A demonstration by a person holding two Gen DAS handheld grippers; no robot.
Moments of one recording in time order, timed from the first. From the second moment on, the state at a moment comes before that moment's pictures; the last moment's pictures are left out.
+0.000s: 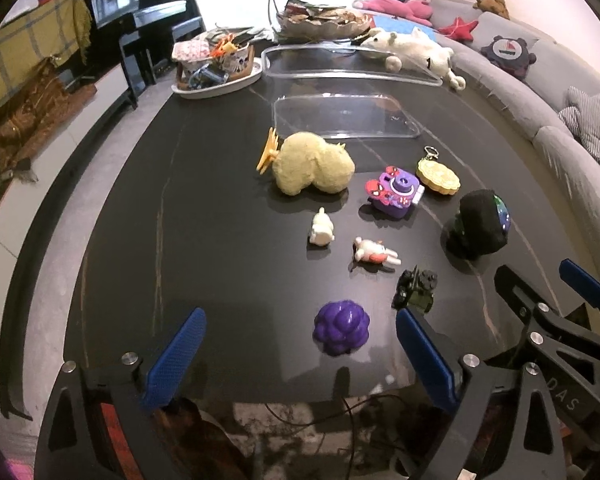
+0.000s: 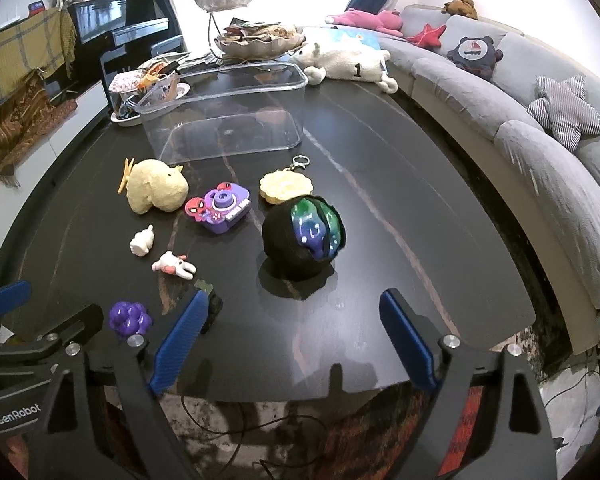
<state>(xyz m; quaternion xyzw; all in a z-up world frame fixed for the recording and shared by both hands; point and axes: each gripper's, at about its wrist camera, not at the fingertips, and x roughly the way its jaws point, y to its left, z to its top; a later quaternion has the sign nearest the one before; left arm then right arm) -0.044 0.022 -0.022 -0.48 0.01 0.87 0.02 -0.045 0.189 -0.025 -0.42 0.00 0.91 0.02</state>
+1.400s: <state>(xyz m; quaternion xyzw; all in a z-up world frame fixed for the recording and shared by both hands) -0.119 0.033 -0.063 -0.50 0.04 0.86 0.05 -0.103 0.195 -0.057 -0.45 0.01 0.89 -0.01</state>
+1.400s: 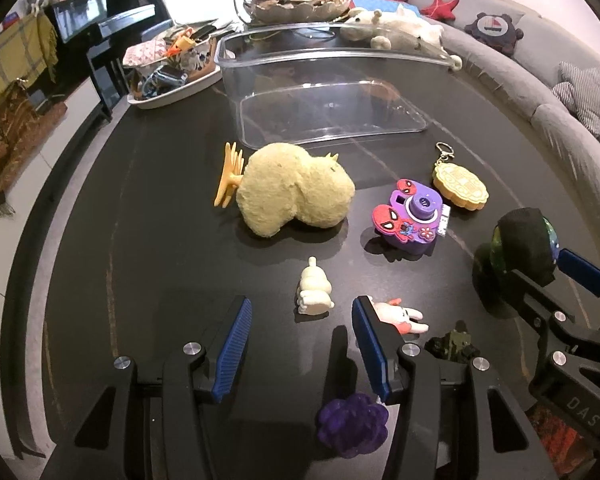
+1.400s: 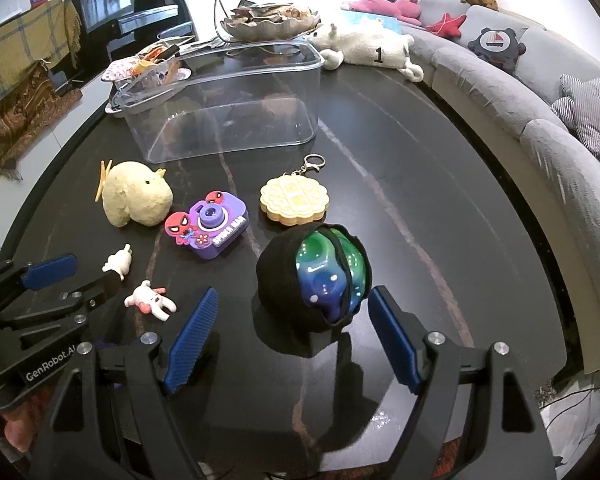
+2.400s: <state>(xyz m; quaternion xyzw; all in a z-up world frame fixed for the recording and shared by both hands) -0.125 0.038 -0.067 -0.50 0.05 0.86 0.07 -0.120 0.205 -0.068 -0.46 0.03 0.89 -0.01</state>
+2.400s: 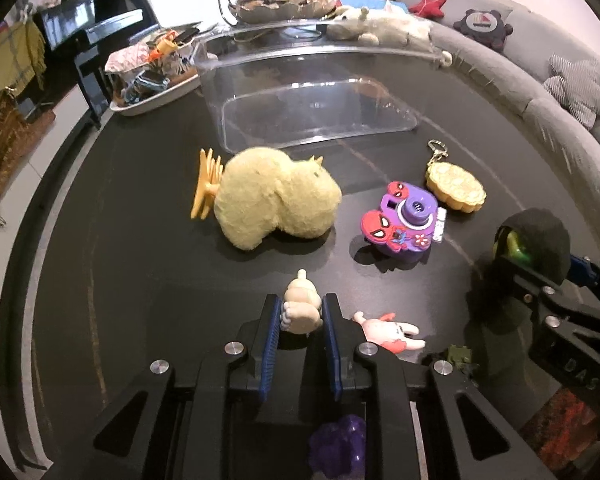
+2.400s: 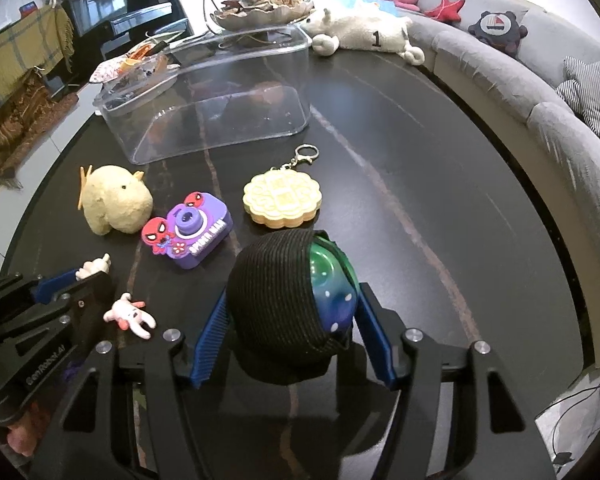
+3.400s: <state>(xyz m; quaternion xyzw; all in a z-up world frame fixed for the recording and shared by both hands) -0.074 0.034 0.010 -0.43 0.03 0.90 0.08 -0.076 0.161 0.004 -0.40 0.01 0.92 -0.05</state>
